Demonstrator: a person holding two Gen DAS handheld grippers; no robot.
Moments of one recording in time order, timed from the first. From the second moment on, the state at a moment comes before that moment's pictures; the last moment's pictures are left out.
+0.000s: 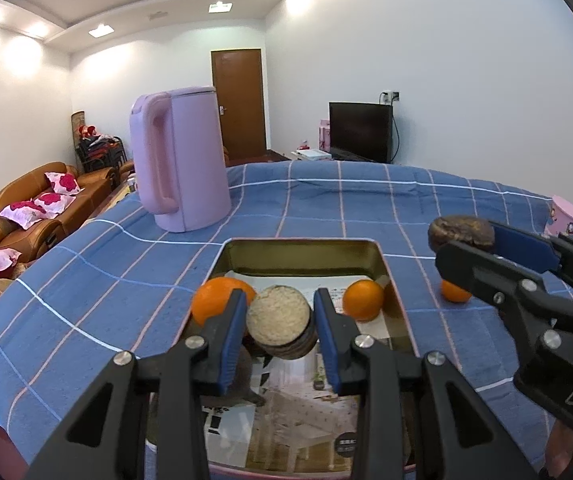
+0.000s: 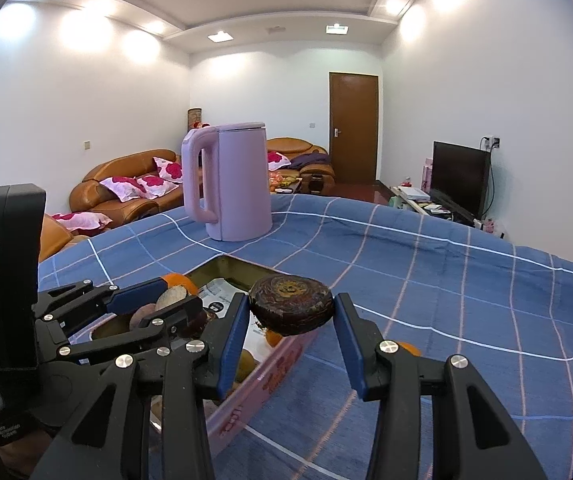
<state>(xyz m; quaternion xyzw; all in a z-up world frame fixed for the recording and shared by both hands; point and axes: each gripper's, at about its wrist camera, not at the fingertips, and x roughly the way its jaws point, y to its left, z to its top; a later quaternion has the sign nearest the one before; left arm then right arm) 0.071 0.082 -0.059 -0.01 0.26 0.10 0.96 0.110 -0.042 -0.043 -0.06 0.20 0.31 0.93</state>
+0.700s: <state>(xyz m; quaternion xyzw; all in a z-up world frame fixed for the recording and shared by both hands) 0.081 0.100 -0.068 -0.04 0.30 0.08 0.95 0.132 -0.011 -0.058 -0.07 0.24 0.33 0.91</state>
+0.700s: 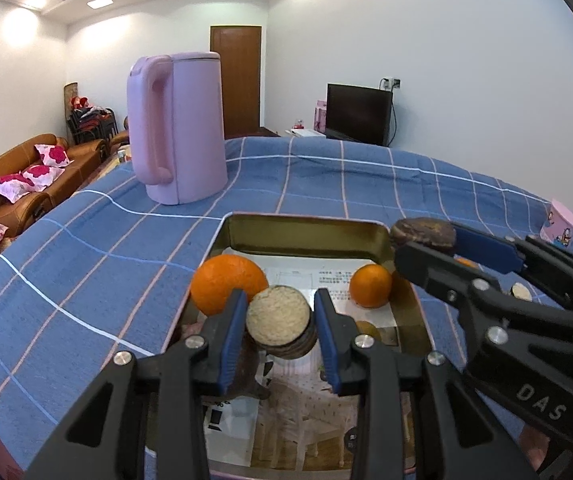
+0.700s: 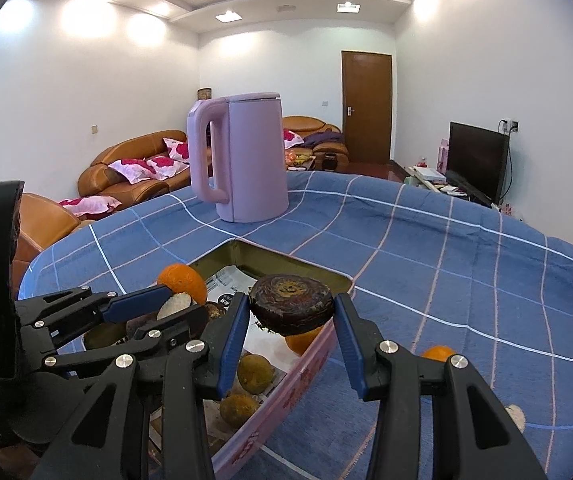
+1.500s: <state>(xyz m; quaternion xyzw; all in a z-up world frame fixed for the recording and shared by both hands) 0.078 0.086 -0.066 -0.01 0.29 0.09 0.95 0.139 -0.007 -0.061 -0.07 0.28 0.35 0.89</state>
